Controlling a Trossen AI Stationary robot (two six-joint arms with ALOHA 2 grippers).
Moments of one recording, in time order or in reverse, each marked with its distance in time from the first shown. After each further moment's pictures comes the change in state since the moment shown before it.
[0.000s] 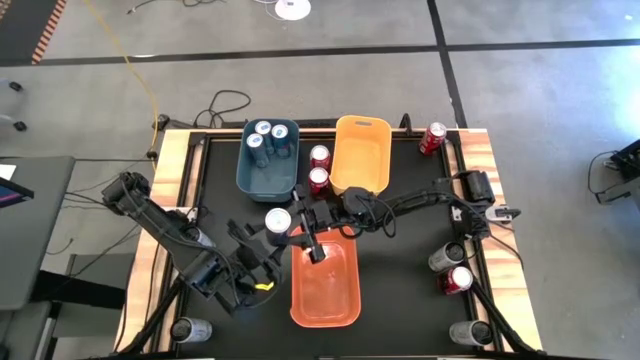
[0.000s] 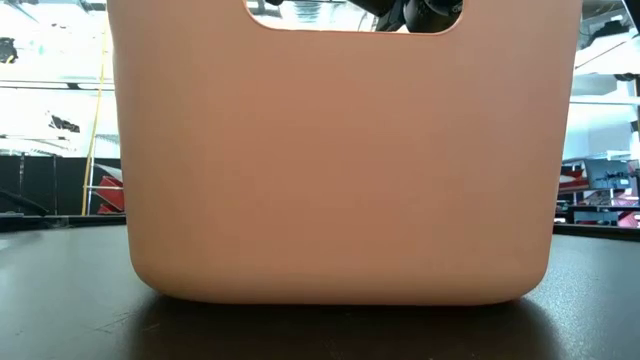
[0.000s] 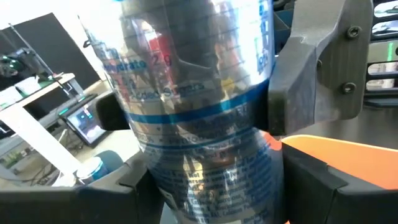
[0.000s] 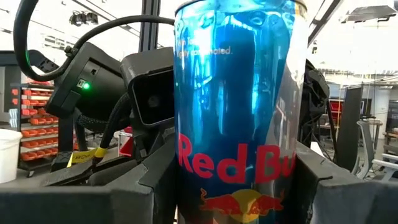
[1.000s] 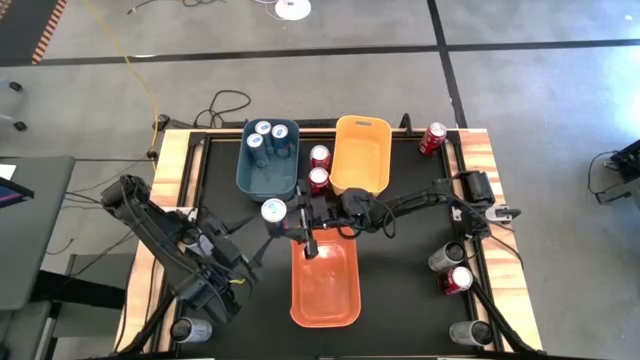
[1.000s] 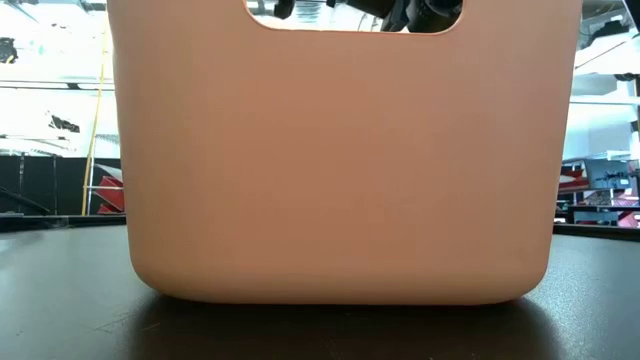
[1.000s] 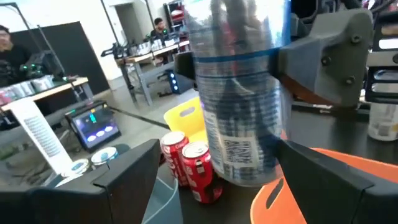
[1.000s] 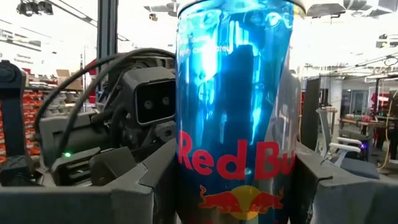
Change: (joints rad) left arm -0.088 0.028 -0.069 -0.507 -0.148 -0.763; right arm 0.012 0.002 -0.003 -0.015 0.142 -0.017
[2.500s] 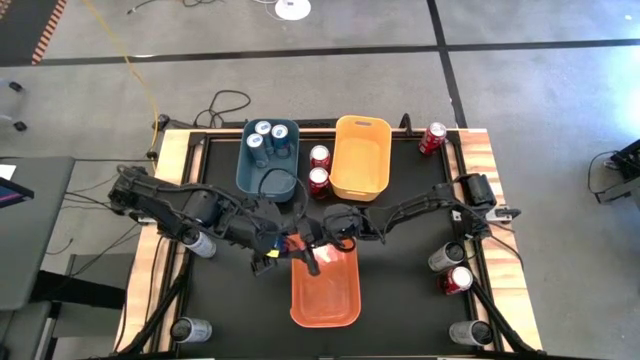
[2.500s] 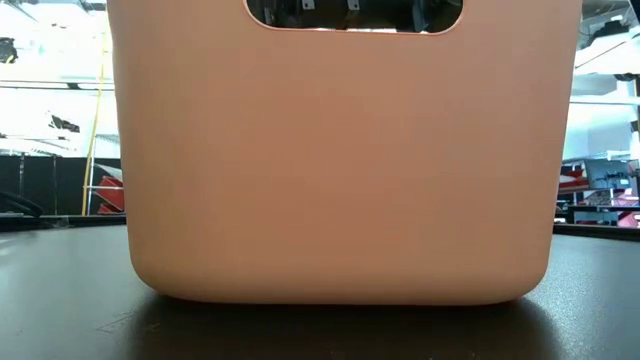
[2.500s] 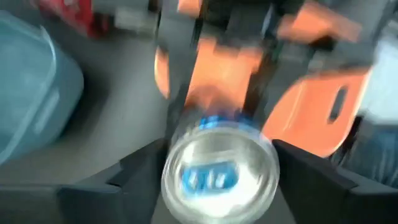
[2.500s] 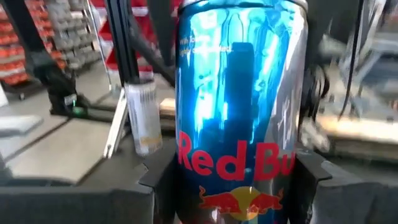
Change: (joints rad) left arm 0.422 0.005 0.539 0.045 1.272 0.782; right arm 0.045 0.000 -0.002 -0.416 0.000 0.002
